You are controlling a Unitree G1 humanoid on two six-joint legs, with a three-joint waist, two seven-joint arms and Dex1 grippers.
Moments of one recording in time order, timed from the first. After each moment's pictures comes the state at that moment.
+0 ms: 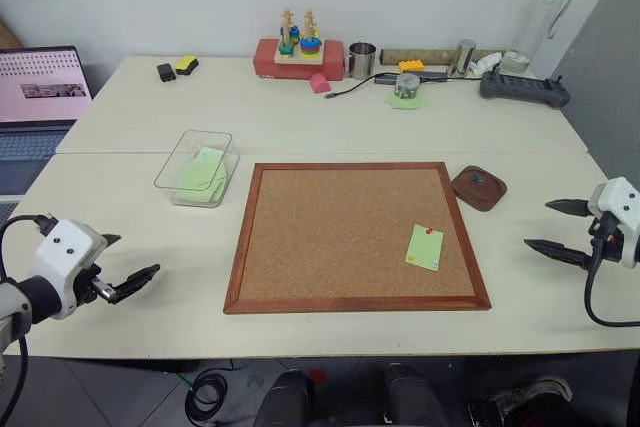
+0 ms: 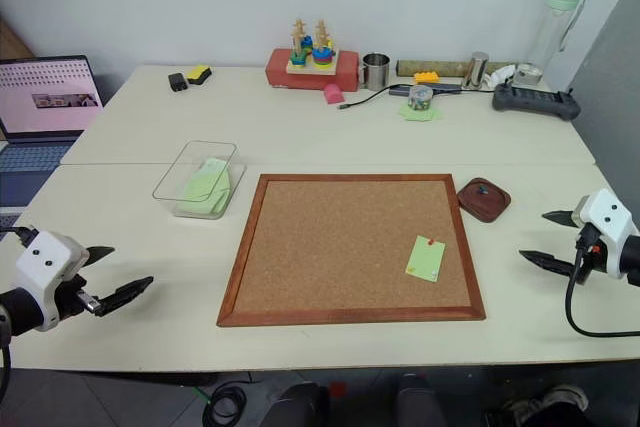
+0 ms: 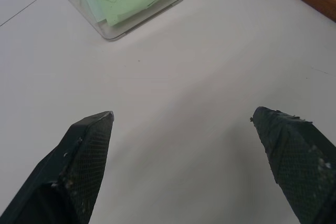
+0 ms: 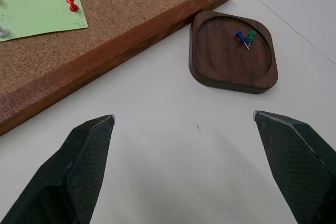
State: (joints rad) left arm 0.22 0.94 0.49 0.00 -0.30 0.25 -0.90; right arm -0.17 -1.03 -0.25 0.26 0.30 0.12 1.18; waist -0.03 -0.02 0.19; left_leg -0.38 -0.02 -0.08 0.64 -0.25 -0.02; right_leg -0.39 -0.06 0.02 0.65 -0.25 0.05
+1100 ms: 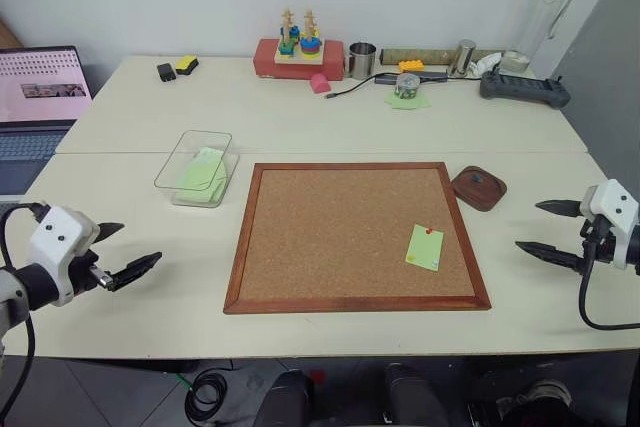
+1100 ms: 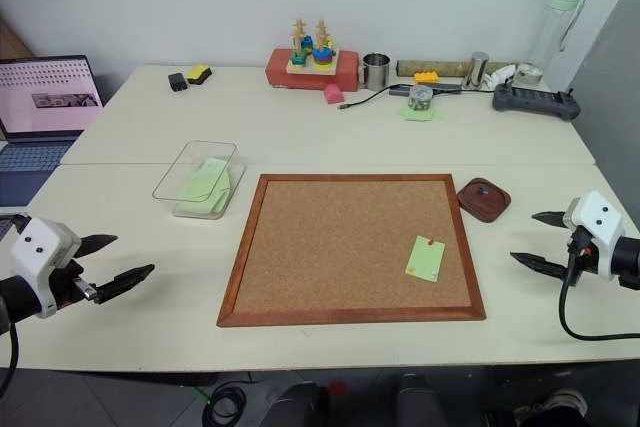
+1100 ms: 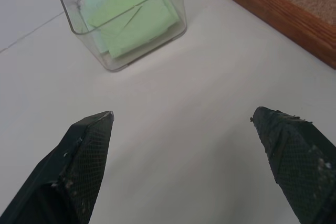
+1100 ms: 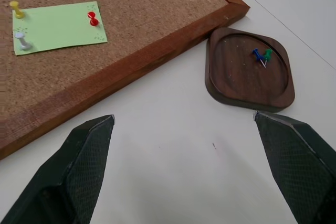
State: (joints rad) left arm 0.10 0.94 0.49 0.08 -0.34 0.23 -1.00; right arm -0.13 -1.01 -0.26 0.16 0.32 0.14 1.16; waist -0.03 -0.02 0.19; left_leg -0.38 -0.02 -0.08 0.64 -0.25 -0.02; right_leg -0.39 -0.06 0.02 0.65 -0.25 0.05
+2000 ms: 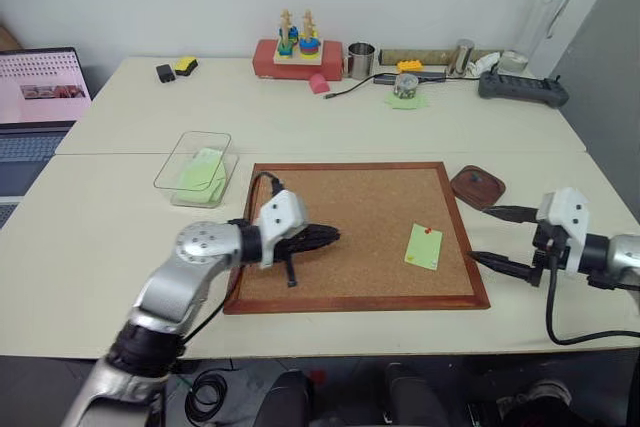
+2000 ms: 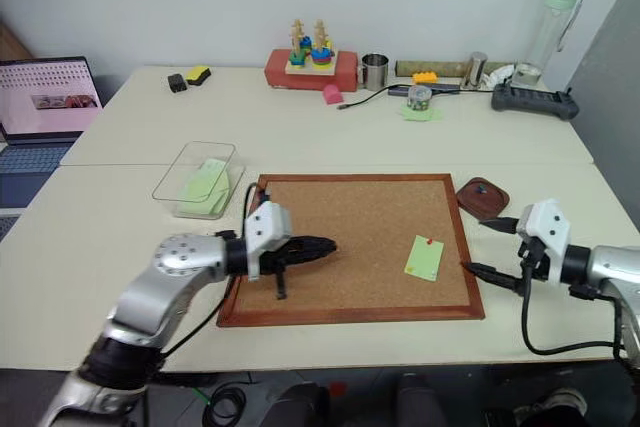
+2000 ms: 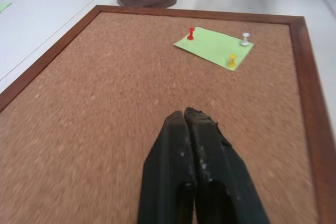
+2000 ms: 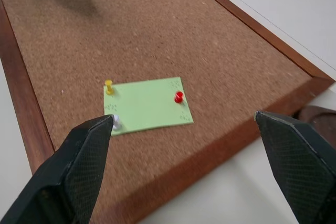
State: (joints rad) left arm -0.40 0.49 -0.25 -0.07 -0.22 0.28 -0.95; right arm -0.11 -0.86 -0.17 -0.16 0.41 0.29 1.08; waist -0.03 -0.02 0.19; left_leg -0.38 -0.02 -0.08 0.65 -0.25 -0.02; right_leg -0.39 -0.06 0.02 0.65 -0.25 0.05
